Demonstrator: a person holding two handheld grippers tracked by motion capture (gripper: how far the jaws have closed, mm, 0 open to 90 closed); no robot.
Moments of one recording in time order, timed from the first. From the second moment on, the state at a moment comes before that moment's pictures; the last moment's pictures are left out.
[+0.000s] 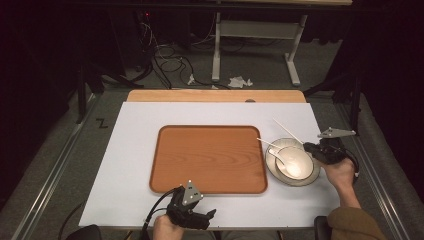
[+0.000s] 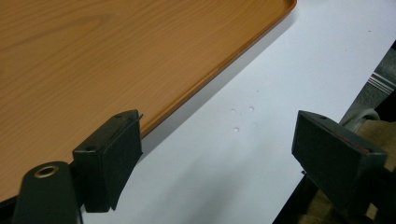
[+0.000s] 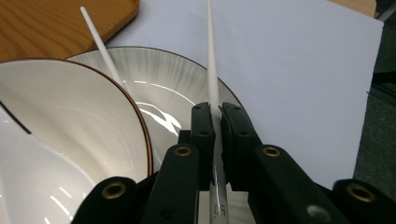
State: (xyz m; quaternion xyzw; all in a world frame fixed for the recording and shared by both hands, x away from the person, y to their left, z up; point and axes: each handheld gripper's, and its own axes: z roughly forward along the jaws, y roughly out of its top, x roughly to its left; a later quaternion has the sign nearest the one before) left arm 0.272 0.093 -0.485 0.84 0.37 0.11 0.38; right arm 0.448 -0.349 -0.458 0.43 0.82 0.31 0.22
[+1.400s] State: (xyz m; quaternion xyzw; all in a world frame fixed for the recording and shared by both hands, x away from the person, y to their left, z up) left arm 0.298 0.070 -0.479 0.84 0.32 0.11 0.42; right arm 0.336 -0.318 -0.410 0.39 0.80 0.38 0.26
